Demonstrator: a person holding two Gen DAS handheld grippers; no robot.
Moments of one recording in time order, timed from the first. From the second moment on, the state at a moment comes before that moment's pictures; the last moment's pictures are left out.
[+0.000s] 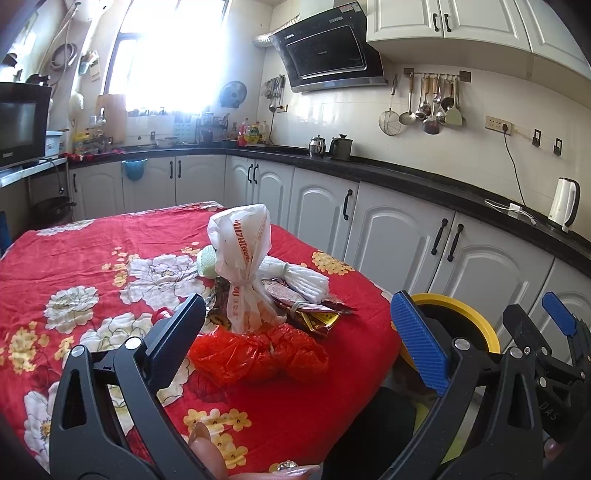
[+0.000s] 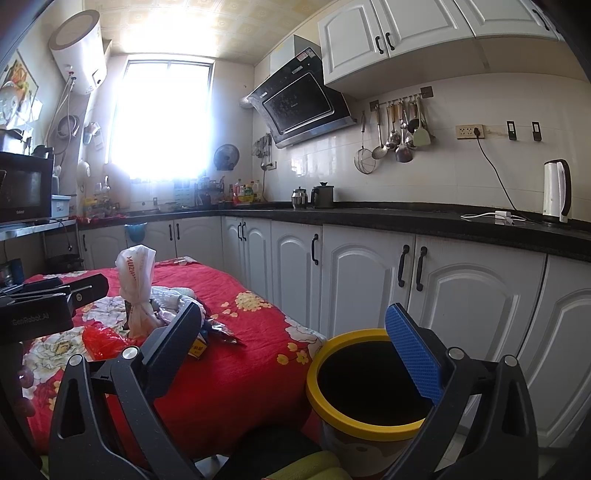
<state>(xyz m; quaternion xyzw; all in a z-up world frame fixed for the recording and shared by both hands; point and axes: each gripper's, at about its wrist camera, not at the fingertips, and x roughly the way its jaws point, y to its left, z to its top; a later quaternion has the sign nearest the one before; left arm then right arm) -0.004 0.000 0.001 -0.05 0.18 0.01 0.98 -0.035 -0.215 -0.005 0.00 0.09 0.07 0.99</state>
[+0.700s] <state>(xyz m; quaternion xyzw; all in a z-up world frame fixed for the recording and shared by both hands) 0.007 0.032 0.003 -0.08 0.19 0.05 0.98 -0.016 -0.182 -0.007 -0.02 0.14 0.18 0.97</state>
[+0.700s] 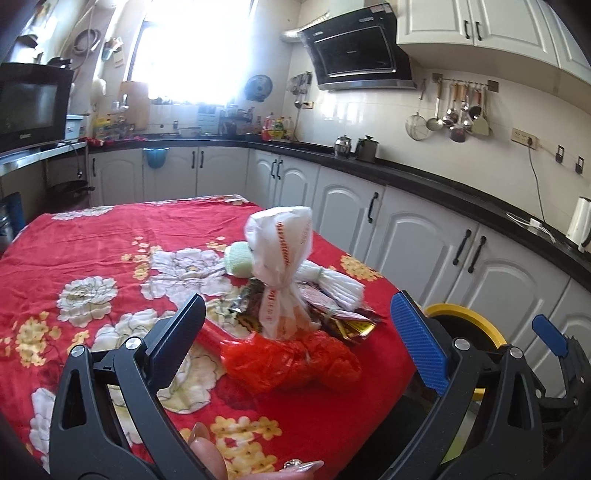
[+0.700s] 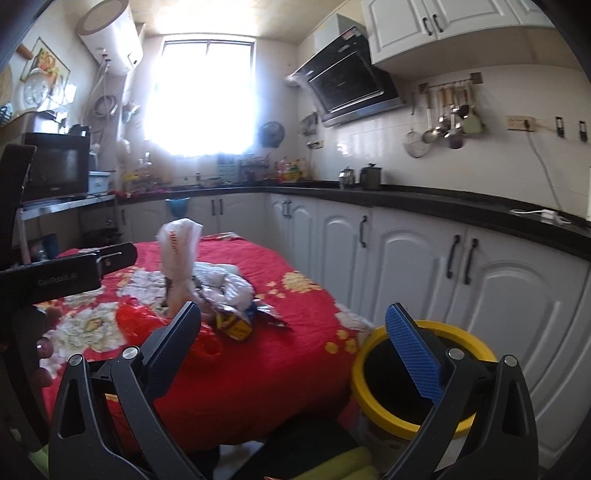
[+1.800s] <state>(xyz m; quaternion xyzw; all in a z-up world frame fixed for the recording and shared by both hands) 0.133 0.097 0.008 -0.11 0.29 0.03 0.95 0.174 -0.107 -0.043 -0.02 0.31 0.28 0.91</state>
